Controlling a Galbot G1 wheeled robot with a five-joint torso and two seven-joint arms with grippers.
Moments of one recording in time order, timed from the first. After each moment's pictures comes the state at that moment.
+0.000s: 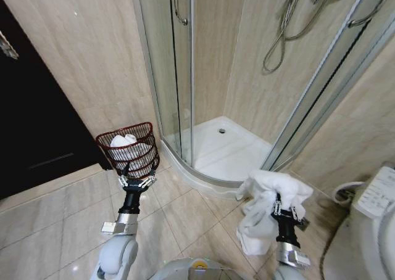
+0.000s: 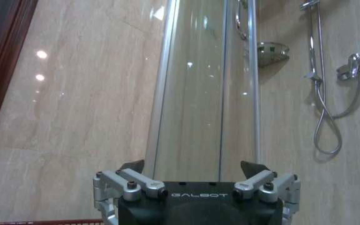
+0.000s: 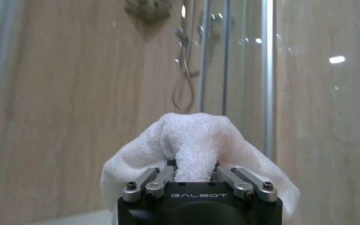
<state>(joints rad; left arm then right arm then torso) 1.66 -1.39 -0.58 -2.14 -0.26 -0.41 0.02 -1.82 1.55 0.66 2.15 -0.01 0.43 0.19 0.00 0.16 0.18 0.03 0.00</state>
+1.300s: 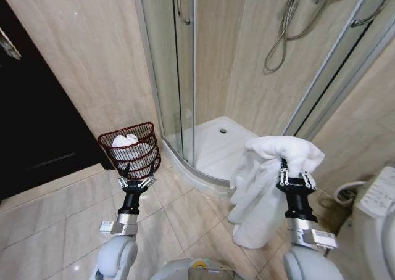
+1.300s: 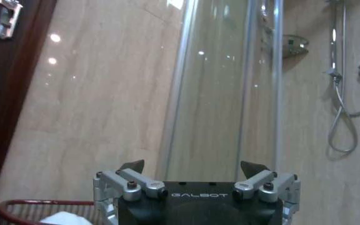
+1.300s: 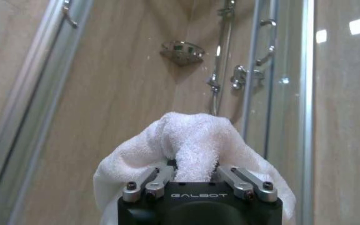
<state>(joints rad) 1.68 -1.40 -0.59 -2.15 -0.32 -0.36 0.01 -1.74 1.54 0.64 2.43 -0.13 0.17 0.12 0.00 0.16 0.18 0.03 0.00</state>
